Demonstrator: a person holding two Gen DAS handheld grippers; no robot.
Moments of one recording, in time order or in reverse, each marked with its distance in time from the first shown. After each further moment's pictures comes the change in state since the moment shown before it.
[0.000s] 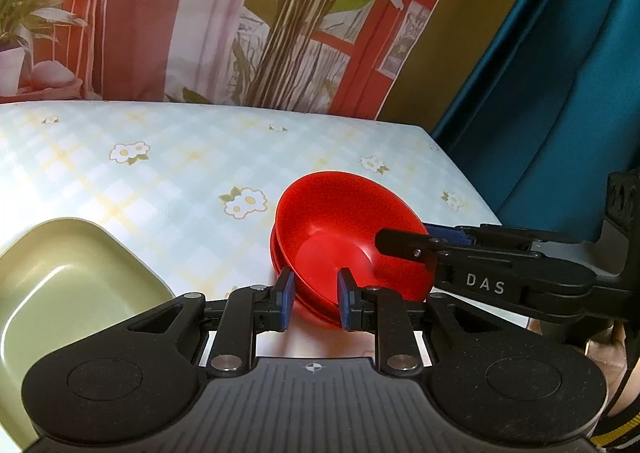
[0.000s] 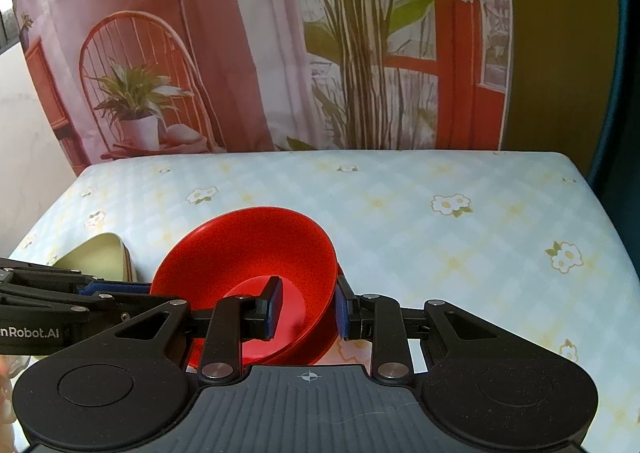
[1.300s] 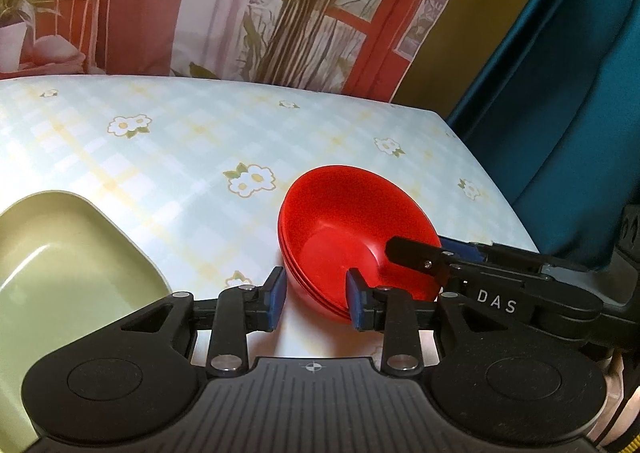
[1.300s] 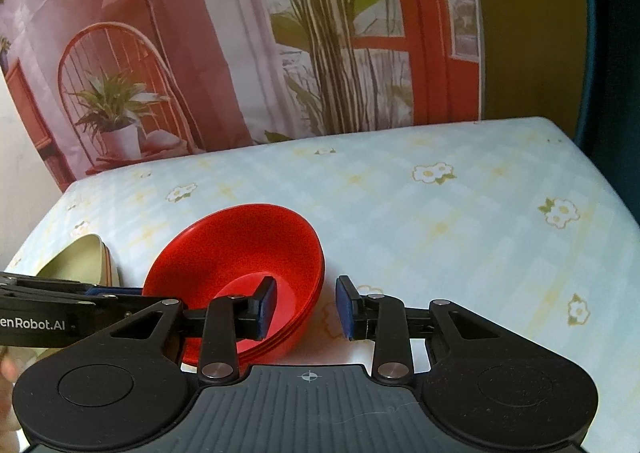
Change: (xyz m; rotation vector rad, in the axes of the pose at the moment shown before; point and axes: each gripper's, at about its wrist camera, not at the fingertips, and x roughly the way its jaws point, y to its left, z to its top) left arm 0.023 0.004 -0.005 -0.035 0.041 0.018; right arm 0.008 -0.015 -0.021 0.099 -0.018 -0.018
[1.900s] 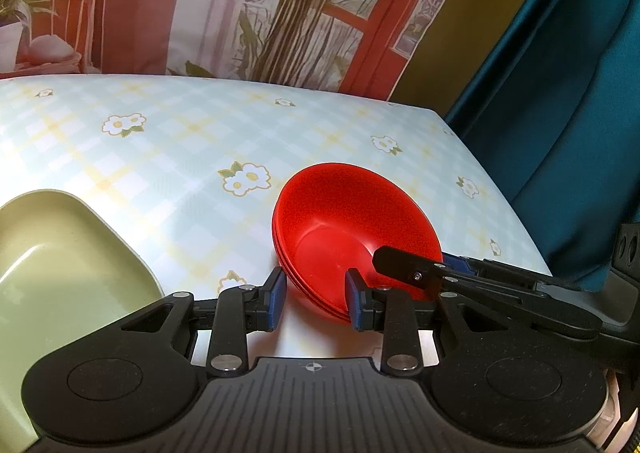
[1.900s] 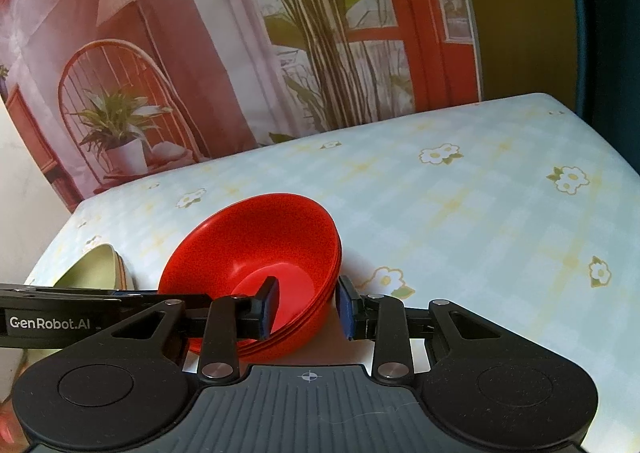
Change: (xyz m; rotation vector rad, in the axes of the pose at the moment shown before) left arm 0.003 0.001 -0.002 0.007 -0.001 -0.009; right arm 0.001 0.000 -0.012 0.080 -0.020 0.034
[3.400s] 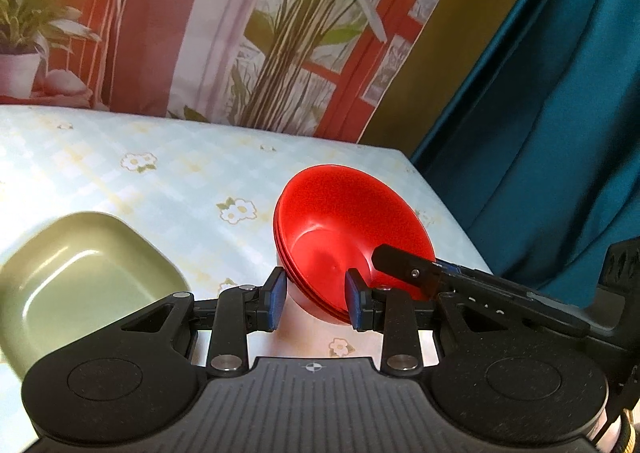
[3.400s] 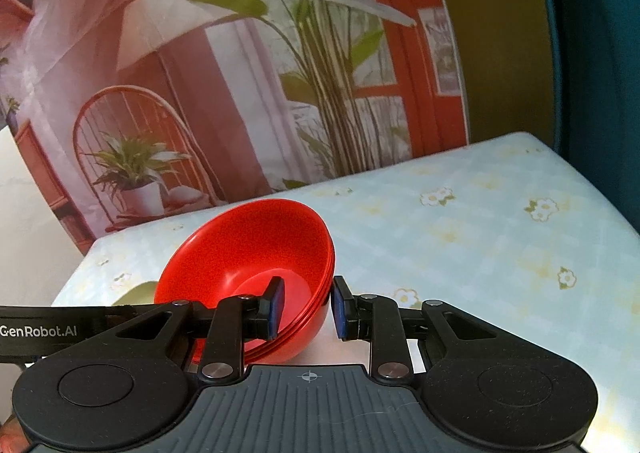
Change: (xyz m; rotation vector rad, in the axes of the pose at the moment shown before) left arm -0.075 0.001 -0.009 0.004 -0.118 -0.074; right arm -0.064 0.040 0.003 0.021 -0.126 -0.022
